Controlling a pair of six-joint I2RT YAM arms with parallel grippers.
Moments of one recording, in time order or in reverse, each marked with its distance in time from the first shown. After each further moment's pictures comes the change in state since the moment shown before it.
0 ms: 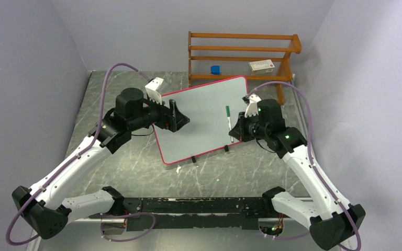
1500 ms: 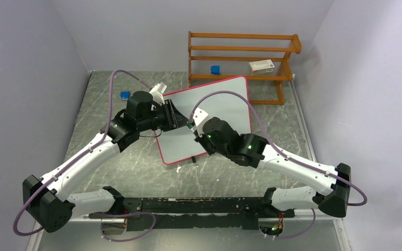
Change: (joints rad) left arm 0.001 0.086 -0.086 0.072 0.055 -0.471; right arm 0.701 0.216 0.113 0.126 0.552 -0.219
